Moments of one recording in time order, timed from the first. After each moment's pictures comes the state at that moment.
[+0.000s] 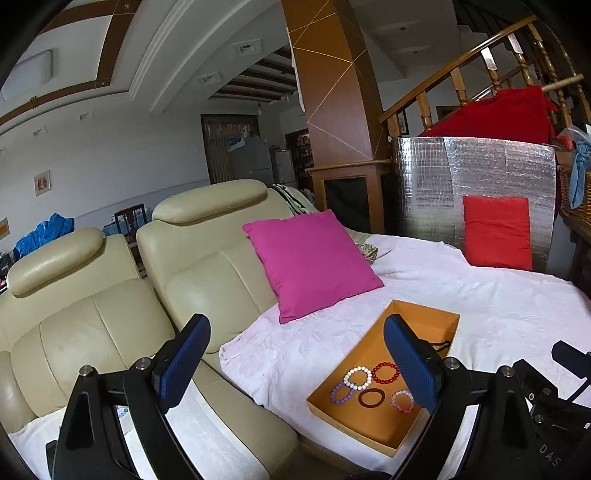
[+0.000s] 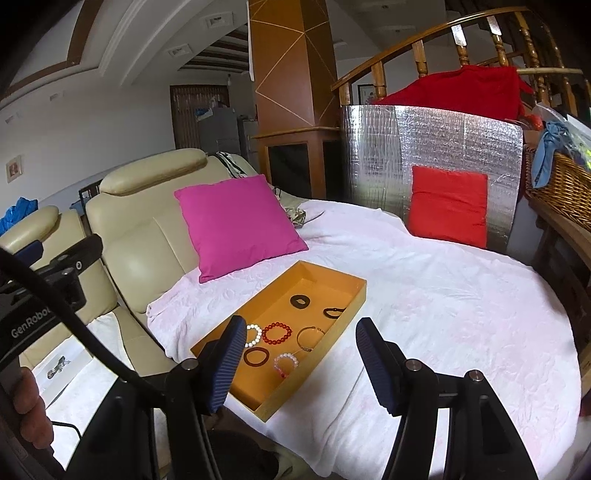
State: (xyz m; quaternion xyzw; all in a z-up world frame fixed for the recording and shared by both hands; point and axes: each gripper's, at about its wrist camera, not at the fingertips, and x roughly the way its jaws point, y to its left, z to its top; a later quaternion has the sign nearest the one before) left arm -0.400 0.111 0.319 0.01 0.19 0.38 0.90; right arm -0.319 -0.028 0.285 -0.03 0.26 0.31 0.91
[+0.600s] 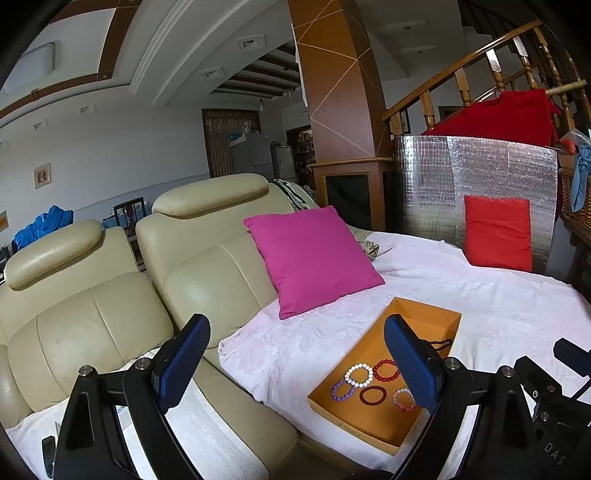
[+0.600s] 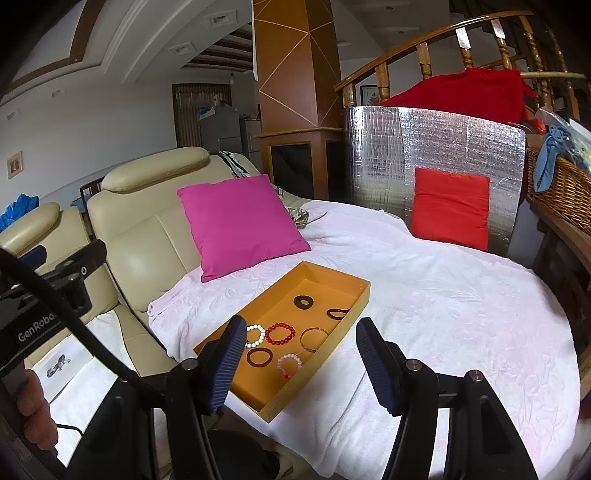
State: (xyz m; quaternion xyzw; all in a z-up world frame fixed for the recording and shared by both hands) left arm -0.403 0.118 0.316 0.00 0.19 0.38 0.90; right arm -0.324 -0.022 0.287 -0.04 0.26 0.32 0.91
